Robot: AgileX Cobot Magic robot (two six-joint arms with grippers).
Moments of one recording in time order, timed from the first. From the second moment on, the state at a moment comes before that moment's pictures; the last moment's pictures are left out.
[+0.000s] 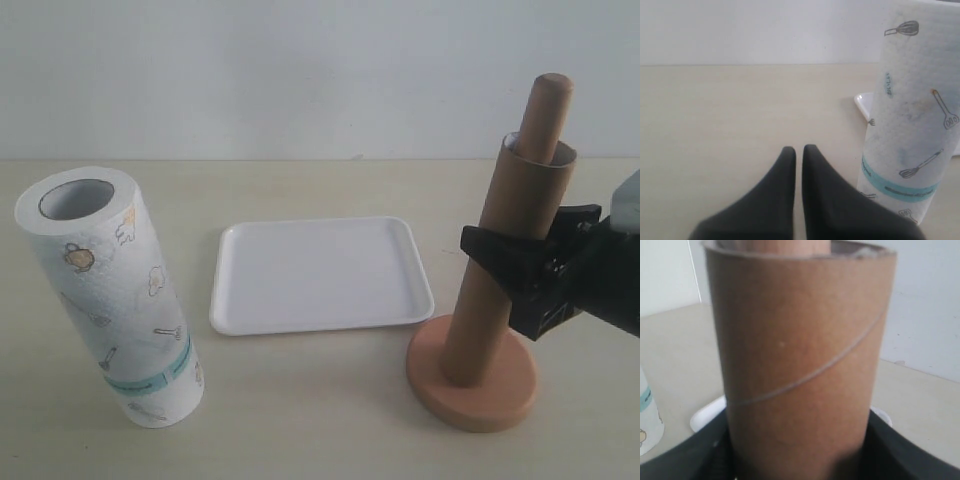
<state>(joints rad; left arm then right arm) -0.07 0.00 0.00 -0.09 0.31 0.05 0.02 1.55 -0.33 -0.83 -1.18 0.37</state>
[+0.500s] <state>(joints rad) -0.07 0.00 0.00 -0.09 0.31 0.05 0.02 1.55 -0.33 -0.79 -1.17 0.34</state>
